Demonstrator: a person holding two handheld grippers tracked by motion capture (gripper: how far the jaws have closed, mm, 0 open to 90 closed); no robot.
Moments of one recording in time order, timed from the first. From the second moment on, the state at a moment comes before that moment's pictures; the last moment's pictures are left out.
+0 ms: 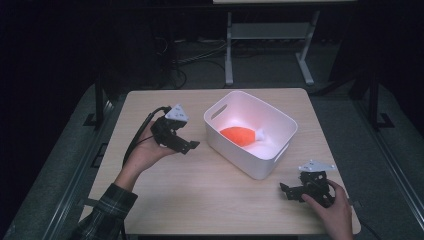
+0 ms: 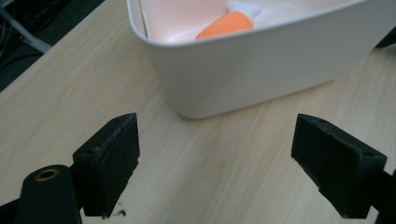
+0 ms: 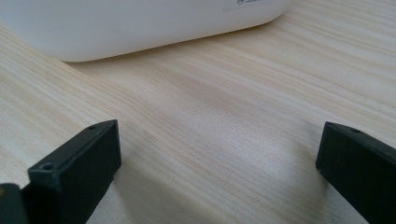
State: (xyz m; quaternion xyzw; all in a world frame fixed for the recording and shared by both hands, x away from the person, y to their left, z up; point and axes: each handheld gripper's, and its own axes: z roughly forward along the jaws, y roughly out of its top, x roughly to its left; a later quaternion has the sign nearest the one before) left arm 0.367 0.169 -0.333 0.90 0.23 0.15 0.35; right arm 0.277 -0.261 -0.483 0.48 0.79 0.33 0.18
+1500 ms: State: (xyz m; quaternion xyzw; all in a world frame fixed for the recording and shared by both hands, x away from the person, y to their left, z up) left arm 0.267 0.268 -0.467 0.86 0.35 0.16 0.34; right arm 0.277 -0.261 -0.483 0.48 0.79 0.33 0.18
